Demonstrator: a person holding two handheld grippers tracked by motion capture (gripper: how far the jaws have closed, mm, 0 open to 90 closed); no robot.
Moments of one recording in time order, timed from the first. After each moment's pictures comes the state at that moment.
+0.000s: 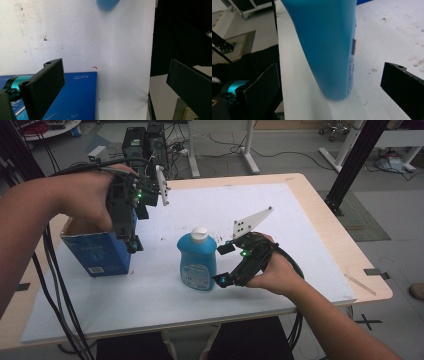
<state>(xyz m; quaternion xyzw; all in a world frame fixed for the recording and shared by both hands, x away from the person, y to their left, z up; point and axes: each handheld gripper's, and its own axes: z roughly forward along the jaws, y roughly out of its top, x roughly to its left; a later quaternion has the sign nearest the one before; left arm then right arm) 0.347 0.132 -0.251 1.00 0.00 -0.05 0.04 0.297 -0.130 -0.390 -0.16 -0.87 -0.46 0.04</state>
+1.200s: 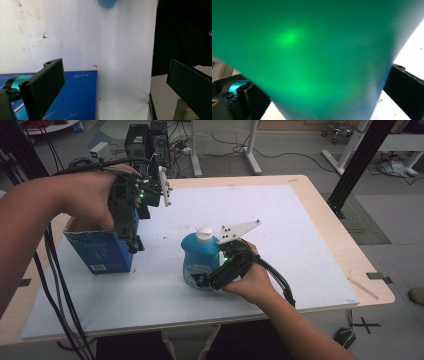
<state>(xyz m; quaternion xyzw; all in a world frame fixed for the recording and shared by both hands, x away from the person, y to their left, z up) 0.349 0.140 -0.257 1.00 0.01 -0.05 0.04 0.297 -0.088 -0.416 -0.19 -0.84 -0.51 -0.02</state>
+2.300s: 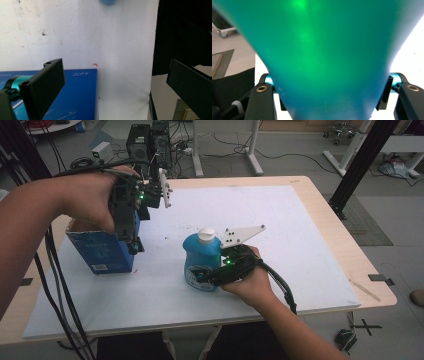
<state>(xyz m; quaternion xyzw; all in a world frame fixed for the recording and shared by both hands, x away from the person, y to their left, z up) 0.348 0.144 -0.258 1.00 0.01 -0.05 0.04 0.292 -0.090 -0.419 -0.18 -0.83 -0.52 -0.04</state>
